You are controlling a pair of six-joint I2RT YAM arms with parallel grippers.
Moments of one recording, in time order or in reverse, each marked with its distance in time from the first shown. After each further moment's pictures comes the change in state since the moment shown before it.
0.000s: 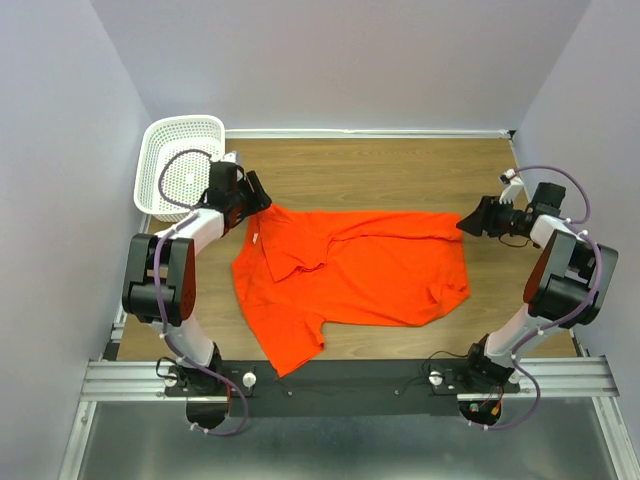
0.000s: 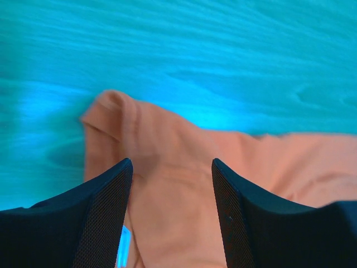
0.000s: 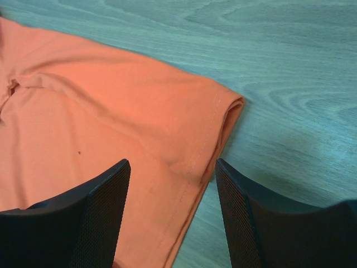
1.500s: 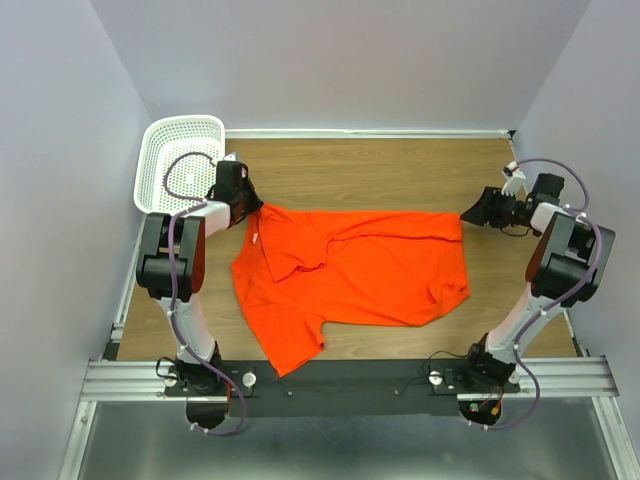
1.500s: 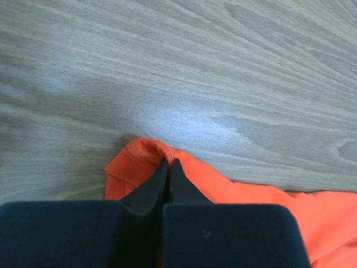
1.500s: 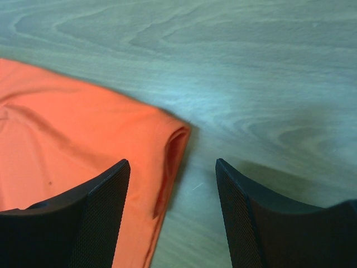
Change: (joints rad) left arm 0.019 0.203 0.116 0.042 -0.108 -0.082; right arm 0.000 0.161 0.145 0.003 0.068 0.067
